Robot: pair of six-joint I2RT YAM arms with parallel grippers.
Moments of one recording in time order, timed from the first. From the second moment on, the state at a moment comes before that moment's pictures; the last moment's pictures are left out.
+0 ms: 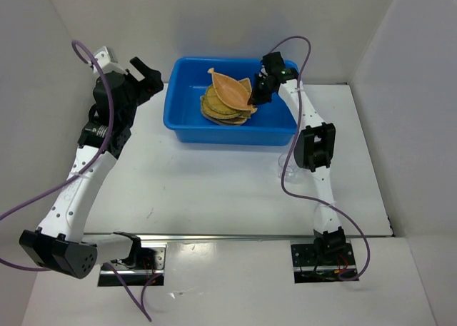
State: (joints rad) left arm -0.22 1.23 1.40 -0.29 -0.31 -0.58; right arm 0.27 2.49 2.53 -0.92 -0.24 0.42
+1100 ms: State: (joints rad) left arm -0.24 1.19 1.30 -0.26 -0.24 -0.55; right arm 0.18 1.47 1.34 -0.97 0.18 0.43
